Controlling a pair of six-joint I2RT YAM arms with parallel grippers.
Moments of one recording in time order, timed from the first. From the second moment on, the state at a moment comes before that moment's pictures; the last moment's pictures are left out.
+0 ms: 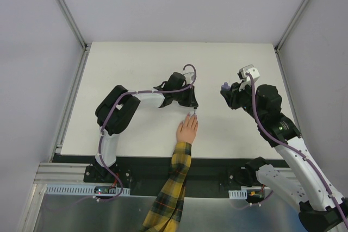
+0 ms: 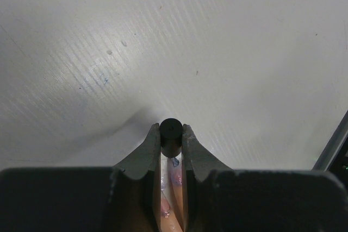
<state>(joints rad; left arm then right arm) -0.71 2.03 1.23 0.12 0.39 -0.51 0.47 0.77 0.89 -0.39 -0.06 0.06</state>
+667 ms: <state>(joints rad) -0.68 1.99 1.35 0.02 0.51 -0.49 0.47 0.72 0.89 -0.41 -0.06 0.07</state>
